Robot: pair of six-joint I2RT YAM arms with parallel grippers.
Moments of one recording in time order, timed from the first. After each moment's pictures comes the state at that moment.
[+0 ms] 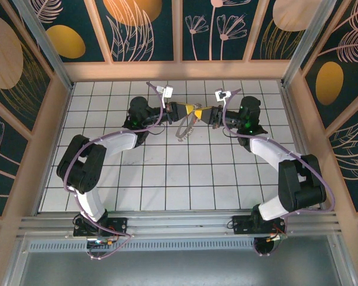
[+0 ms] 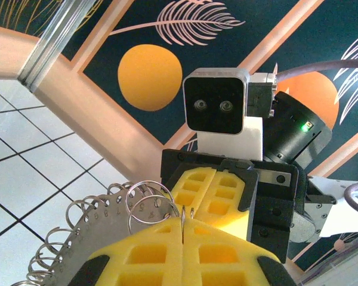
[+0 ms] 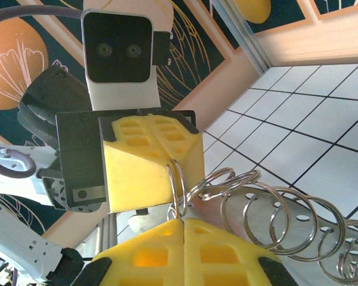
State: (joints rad) left arm -0.51 1.80 1.07 0.88 0.85 -0.85; right arm 0.28 1.49 0.86 0.56 -1.02 0.59
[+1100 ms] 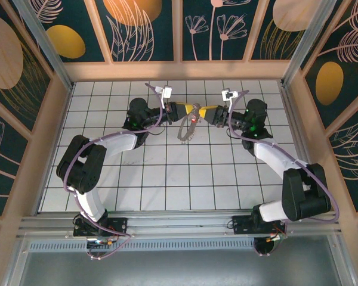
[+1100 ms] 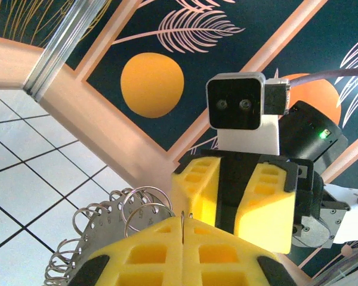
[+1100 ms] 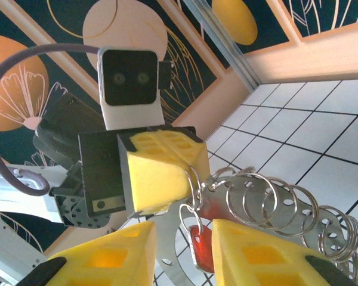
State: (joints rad) left arm -0.51 1.80 1.05 0.92 0.83 -0.85; right arm 0.25 1.40 0.81 0.59 -0.97 0.66
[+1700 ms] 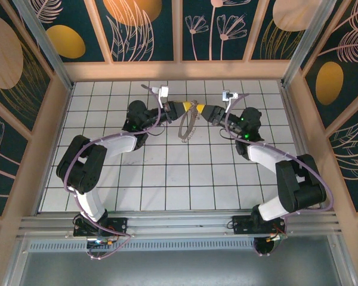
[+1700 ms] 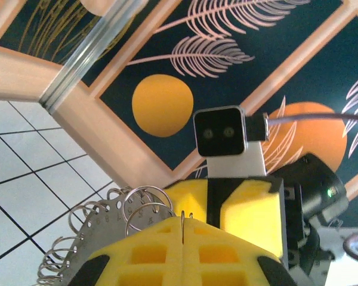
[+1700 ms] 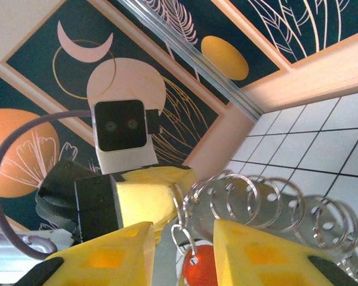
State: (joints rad) left arm -0.51 1.80 1.01 1.00 0.72 -0.94; right arm 0.33 1.49 0.72 0.95 -0.76 0.97
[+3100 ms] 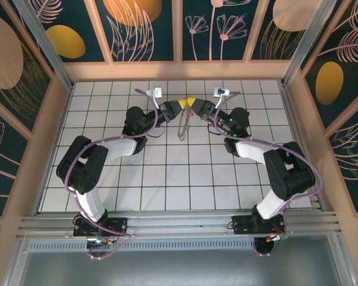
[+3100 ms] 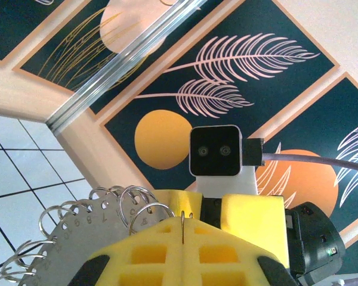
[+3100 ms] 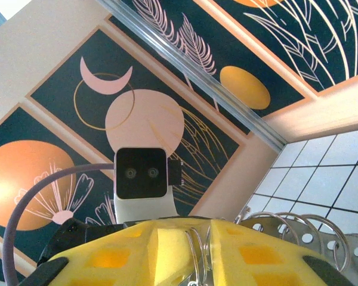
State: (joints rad) left arm -0.52 1.79 0.95 1.14 0.59 -1.07; right arm 0.43 1.63 0.81 1.13 -0.60 1.06
